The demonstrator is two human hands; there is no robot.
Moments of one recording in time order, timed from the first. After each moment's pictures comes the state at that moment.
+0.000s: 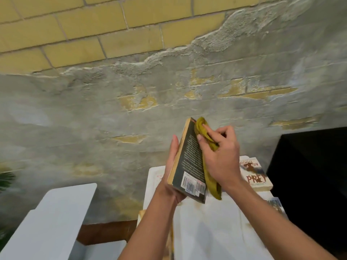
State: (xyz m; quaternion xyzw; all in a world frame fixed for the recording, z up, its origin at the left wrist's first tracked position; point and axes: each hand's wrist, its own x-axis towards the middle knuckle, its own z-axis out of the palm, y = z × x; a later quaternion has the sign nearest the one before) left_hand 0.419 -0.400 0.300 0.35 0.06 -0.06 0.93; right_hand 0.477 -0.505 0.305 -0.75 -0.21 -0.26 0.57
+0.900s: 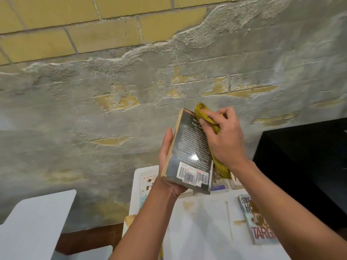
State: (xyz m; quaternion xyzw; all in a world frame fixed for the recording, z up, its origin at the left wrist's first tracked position) left_hand 0.460 -0.417 0.301 0.31 0.02 -0.07 0.95; right_hand 0.545 -0.543 0.320 -0.80 -0.22 -0.31 0.47
